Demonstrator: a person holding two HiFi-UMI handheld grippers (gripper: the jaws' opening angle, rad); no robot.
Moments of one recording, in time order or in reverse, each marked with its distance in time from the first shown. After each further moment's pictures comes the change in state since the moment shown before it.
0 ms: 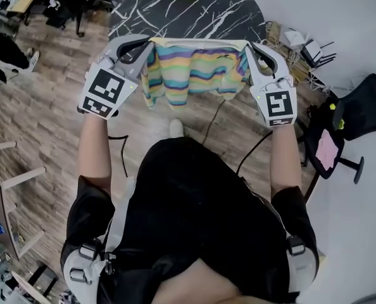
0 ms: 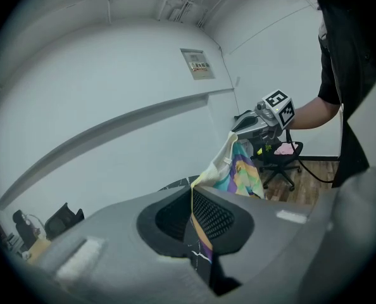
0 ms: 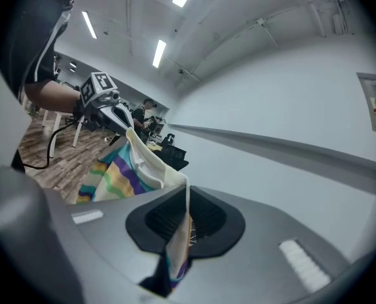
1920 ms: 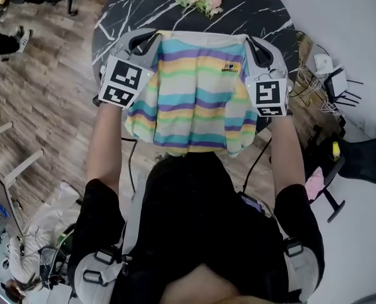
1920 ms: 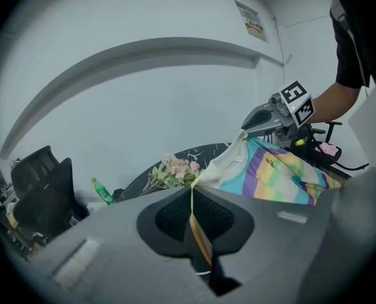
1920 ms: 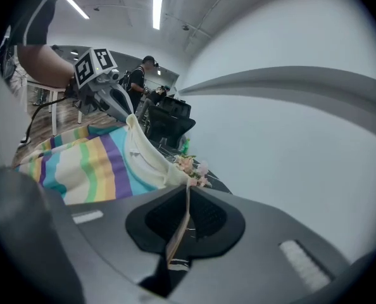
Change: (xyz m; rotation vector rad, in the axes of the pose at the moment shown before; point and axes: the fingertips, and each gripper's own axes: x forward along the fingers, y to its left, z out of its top) left arm 0.286 0.184 -0.193 -0.258 0.256 0.067; right arm 0.339 -0.092 -0.209 -0.006 0.276 0.178
